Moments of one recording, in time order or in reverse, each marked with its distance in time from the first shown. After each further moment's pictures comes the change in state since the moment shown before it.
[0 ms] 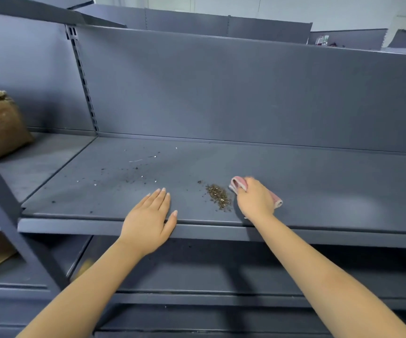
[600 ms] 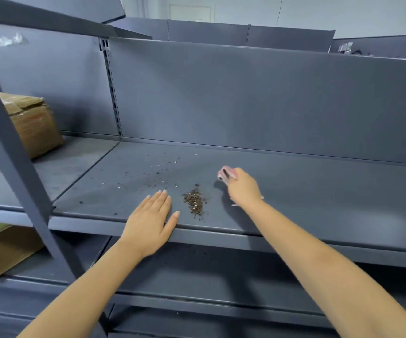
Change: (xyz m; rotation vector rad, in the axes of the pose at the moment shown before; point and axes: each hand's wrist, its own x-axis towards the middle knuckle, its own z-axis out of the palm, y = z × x) left_hand -0.008 -0.036 -0.012 -0.060 -0.024 -0.036; right_hand 0.030 -0.066 0.022 0.261 -0.214 -0.028
